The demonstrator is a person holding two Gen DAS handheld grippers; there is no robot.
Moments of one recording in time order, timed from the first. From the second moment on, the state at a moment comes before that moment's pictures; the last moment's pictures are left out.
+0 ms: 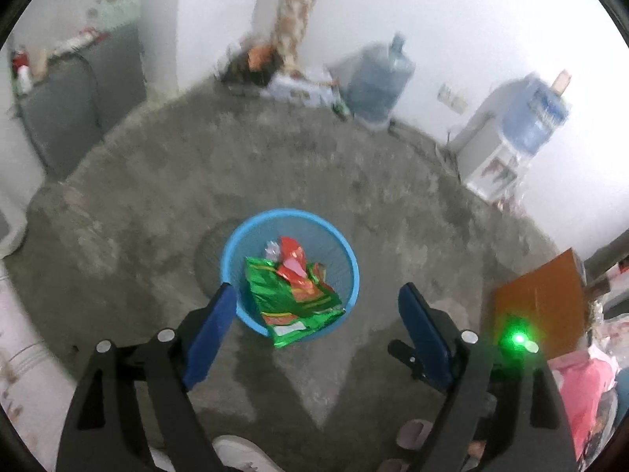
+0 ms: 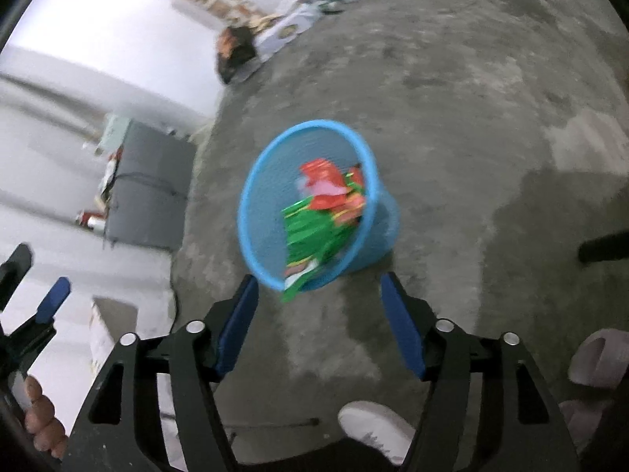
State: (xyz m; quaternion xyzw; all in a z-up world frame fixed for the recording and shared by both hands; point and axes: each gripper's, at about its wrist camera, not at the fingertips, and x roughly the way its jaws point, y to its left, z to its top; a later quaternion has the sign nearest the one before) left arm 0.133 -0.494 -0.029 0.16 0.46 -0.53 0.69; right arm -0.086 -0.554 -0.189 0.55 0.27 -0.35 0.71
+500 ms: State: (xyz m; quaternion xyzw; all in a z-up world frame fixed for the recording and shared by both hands) left arm 0.132 -0.203 0.070 0.06 0.35 -0.42 0.83; right arm -0.016 -0.447 -0.069 0.30 0.32 -0.31 0.84
